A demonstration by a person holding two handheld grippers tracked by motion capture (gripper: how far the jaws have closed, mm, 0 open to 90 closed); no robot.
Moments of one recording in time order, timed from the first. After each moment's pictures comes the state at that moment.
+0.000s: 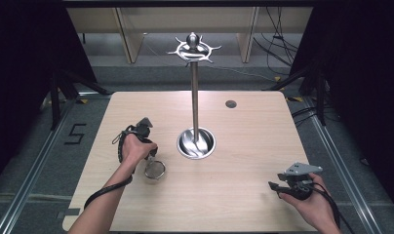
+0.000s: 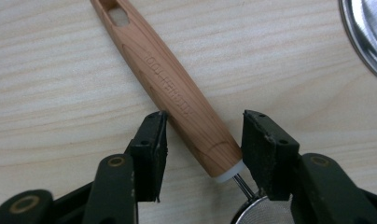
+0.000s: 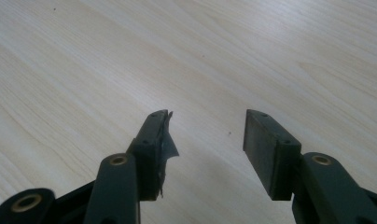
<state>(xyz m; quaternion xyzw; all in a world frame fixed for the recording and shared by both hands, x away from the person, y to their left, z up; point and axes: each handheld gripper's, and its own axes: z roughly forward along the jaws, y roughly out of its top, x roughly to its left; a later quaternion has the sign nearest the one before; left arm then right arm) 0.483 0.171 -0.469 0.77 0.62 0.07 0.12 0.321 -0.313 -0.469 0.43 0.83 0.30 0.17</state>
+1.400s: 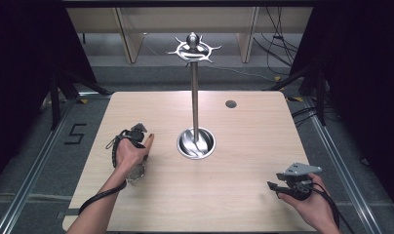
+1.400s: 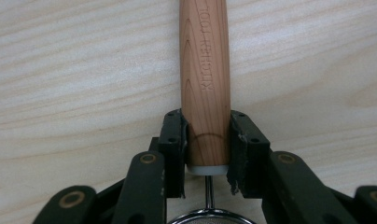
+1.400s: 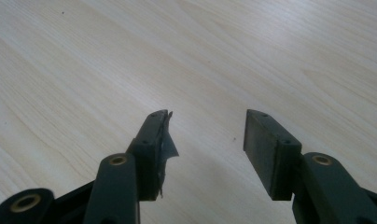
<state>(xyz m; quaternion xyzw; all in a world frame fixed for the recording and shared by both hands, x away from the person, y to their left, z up) 0.471 0.190 -0.481 0.78 0.61 0.09 0.12 0.321 -0.311 -0.467 0.42 0.83 0.31 0.17</state>
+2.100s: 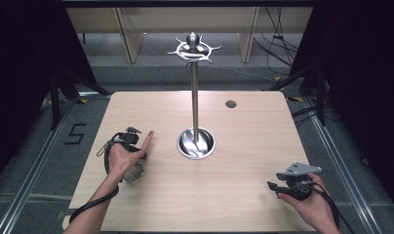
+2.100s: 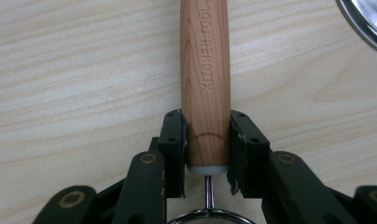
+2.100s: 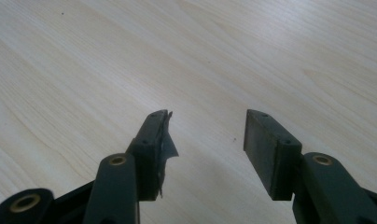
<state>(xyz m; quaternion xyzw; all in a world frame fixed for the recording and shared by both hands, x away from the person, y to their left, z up) 0.453 0.207 -0.478 0.77 0.60 0.09 0.21 0.321 -0.311 -0.467 0.42 0.84 0.31 0.17</state>
